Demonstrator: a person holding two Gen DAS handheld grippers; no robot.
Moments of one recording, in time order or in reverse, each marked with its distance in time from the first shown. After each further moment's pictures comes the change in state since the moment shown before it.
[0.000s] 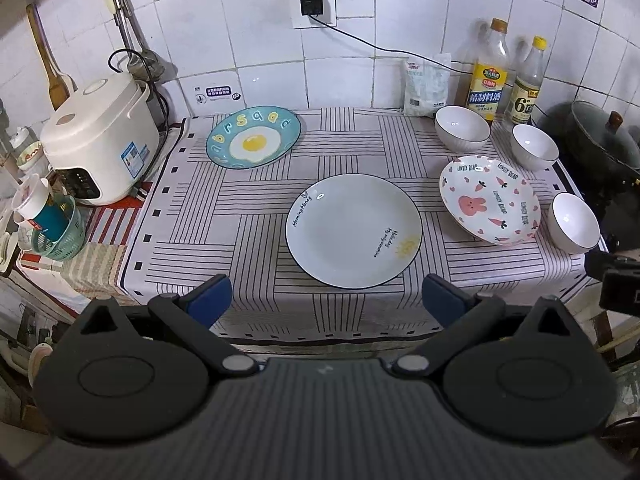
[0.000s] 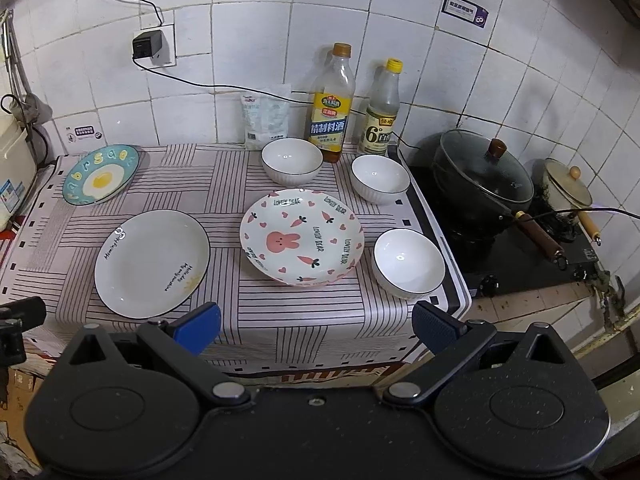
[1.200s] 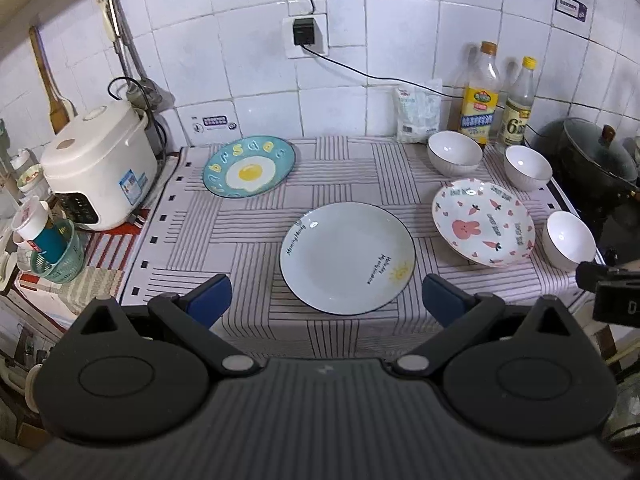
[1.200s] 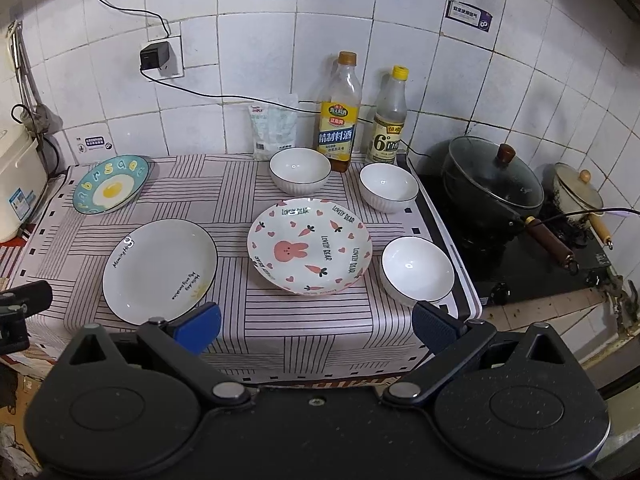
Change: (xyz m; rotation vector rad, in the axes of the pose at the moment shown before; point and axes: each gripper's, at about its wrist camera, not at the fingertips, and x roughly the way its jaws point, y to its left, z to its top) left arm -0.006 -0.005 0.000 0.019 -0.075 -0.015; right arm 0.002 -0.007 -0.003 0.010 -0.033 0.037
